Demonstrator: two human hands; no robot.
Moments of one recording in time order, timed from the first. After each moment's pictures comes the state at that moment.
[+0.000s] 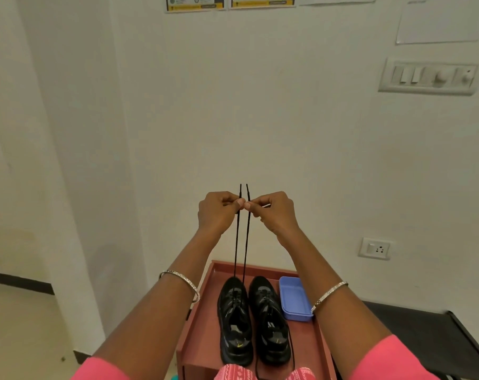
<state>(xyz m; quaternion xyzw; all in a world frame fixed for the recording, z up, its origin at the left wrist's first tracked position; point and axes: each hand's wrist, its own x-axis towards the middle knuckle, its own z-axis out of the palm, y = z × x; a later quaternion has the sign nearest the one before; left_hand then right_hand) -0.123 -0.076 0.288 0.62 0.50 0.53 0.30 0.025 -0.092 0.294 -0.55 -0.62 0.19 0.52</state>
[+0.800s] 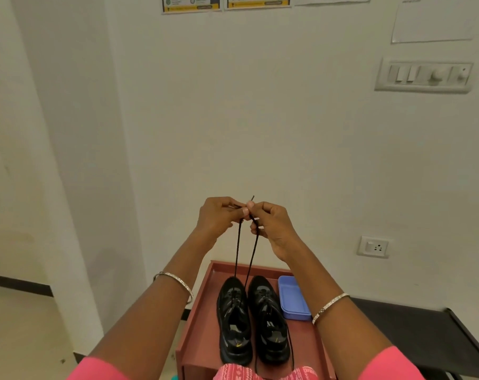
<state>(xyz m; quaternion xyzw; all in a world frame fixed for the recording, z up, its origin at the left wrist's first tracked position) -0.127 -0.085 0.287 0.64 0.43 0.49 0.40 0.028 -0.103 0.272 -0.44 -0.52 0.45 0.58</state>
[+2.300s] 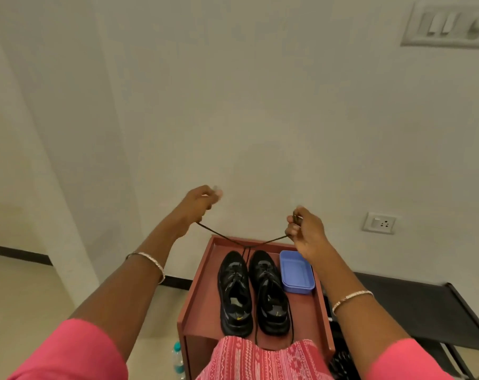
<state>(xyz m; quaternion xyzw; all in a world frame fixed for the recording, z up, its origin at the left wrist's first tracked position) -0.176 -0.033 0.236 0.64 0.52 0.40 0.41 0.095 -0.076 0.192 -0.44 -0.21 0.55 0.68</state>
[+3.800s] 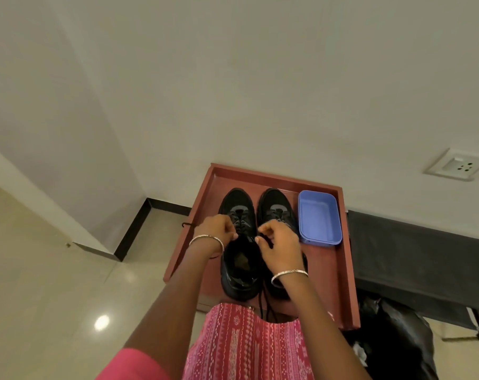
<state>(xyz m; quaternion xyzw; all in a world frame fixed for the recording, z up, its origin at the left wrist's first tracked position) -0.122 0.035 -0.030 0.68 0.66 0.05 0.33 0.045 -0.035 -0.022 -0.70 -0.61 0.23 0.30</state>
